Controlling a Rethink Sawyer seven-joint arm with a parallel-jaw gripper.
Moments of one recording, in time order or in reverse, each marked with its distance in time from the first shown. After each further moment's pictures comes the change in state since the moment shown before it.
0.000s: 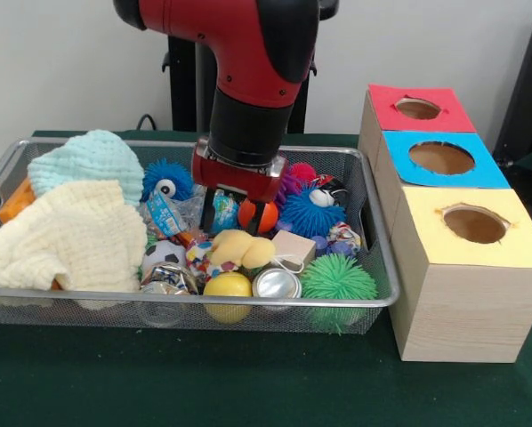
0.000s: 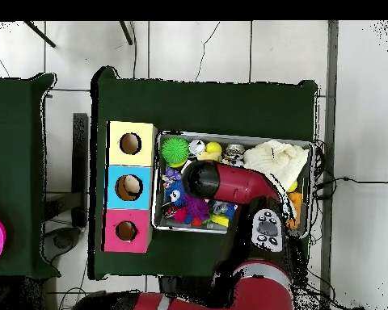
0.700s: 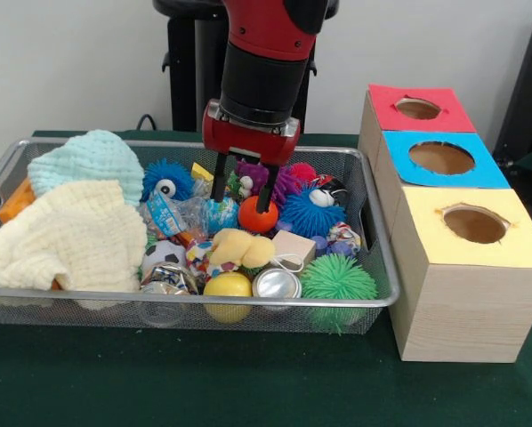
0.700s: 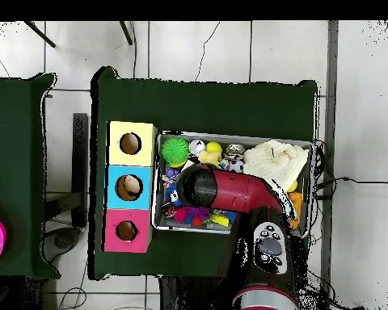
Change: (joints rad) arm -0.007 -0.124 0.032 0.087 -0.043 0.010 0.000
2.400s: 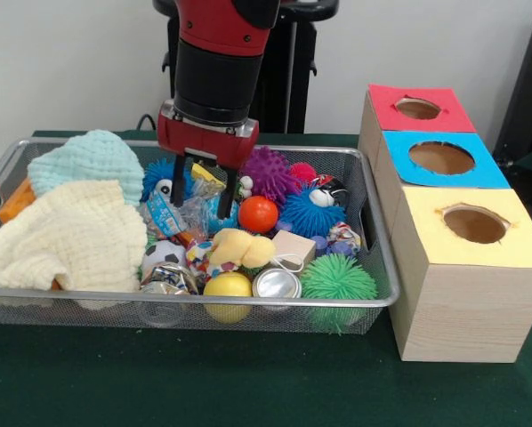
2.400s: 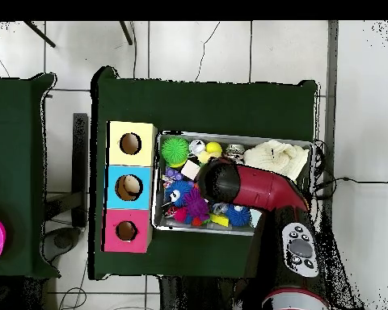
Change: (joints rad) arm -0.097 -0.015 0.041 -0.028 -0.029 0.000 0.000
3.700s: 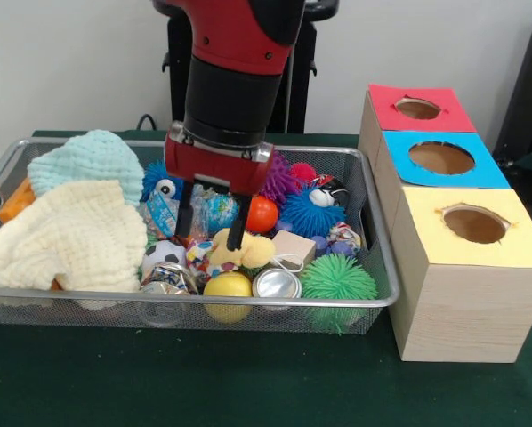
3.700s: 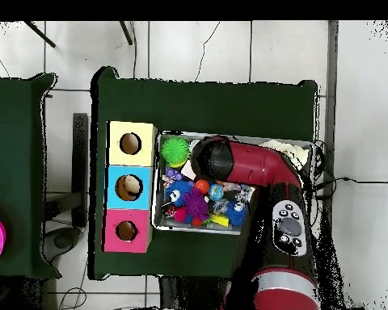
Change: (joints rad) arm 0.038 0.052 0.000 -0.166 -0.001 0.053 0.000
